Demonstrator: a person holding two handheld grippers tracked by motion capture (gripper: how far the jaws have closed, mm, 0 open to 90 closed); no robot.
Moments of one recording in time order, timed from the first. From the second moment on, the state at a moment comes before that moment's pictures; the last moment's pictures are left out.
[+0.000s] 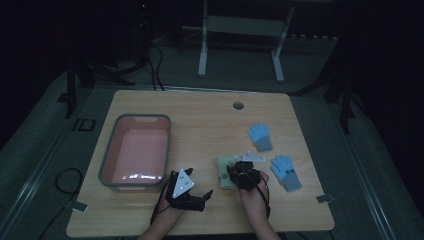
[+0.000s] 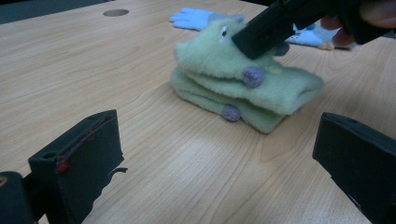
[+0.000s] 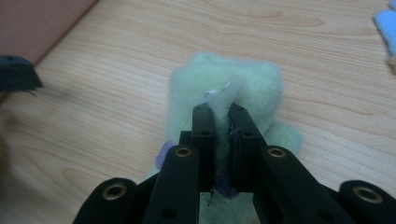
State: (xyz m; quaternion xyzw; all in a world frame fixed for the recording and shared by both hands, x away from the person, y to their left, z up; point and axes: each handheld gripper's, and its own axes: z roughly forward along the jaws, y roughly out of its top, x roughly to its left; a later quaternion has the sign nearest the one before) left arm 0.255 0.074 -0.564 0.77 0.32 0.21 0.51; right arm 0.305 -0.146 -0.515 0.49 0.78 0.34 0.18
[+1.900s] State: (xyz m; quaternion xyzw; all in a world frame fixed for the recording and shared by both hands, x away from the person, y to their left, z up) left arm 0.267 0.029 -0.541 0.85 0.18 0.12 0.49; right arm 0.373 -0.212 -0.502 0.34 0.84 0.42 0.04
